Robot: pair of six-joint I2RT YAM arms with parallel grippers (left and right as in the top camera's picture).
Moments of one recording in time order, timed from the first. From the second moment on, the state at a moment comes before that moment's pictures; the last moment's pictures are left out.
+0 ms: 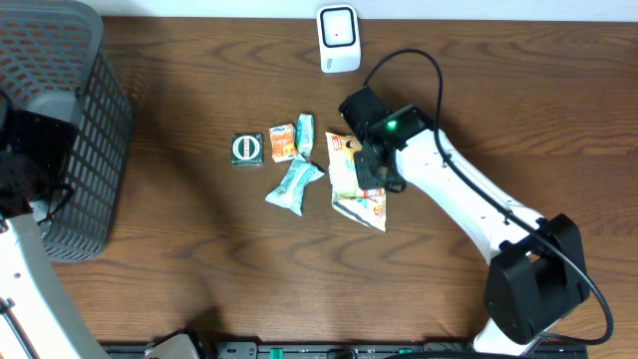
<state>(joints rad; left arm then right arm) 0.49 1.35 1.79 -1.46 -0.03 -0.83 0.56 1.83 1.48 -1.06 0.18 0.44</state>
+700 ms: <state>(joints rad) 0.49 1.35 1.79 -1.46 -0.03 -0.83 0.53 1.91 1.31 -0.55 0.00 0.39</state>
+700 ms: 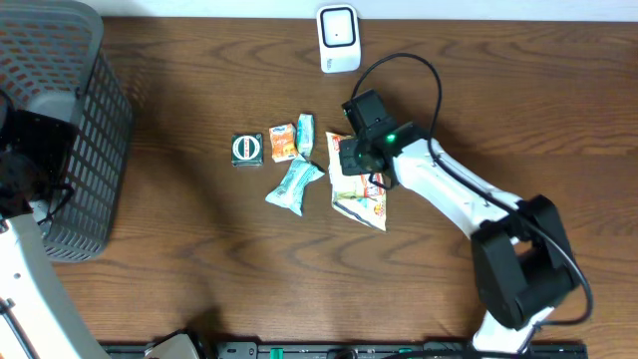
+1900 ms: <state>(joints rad) 0.49 1.35 1.79 -1.46 -0.03 -0.83 0.54 1.86 1.35 -1.09 -0.07 0.30</state>
